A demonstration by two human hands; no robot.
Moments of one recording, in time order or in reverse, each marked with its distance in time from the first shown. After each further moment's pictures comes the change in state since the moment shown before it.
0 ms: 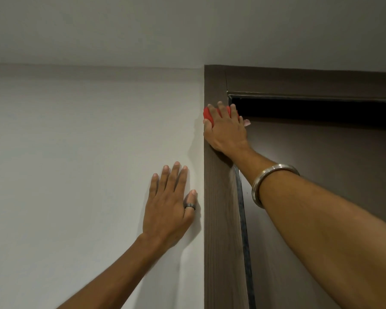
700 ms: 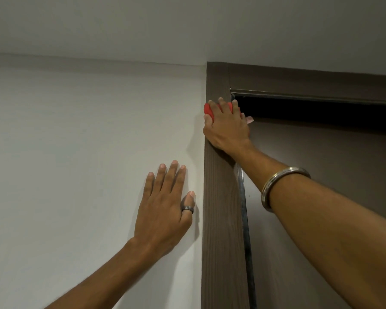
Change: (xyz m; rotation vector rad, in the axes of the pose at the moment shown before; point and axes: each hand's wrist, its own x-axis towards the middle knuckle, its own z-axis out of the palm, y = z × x) left_hand 0.001 -0.004 0.009 -0.001 0.058 0.011; right_hand 0.011 0.002 0.007 -0.013 0.049 -0.031
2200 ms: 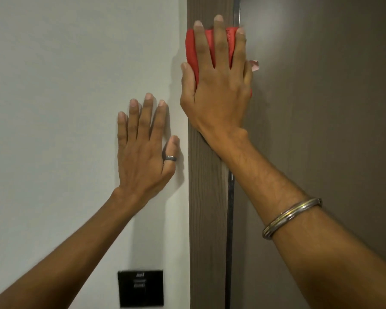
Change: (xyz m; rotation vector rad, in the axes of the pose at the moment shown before) left_hand -0.220 0.021 -0.016 0.075 -0.144 0.012; right_hand -0.307 -0.053 0.013 -0.020 -0.004 0.202
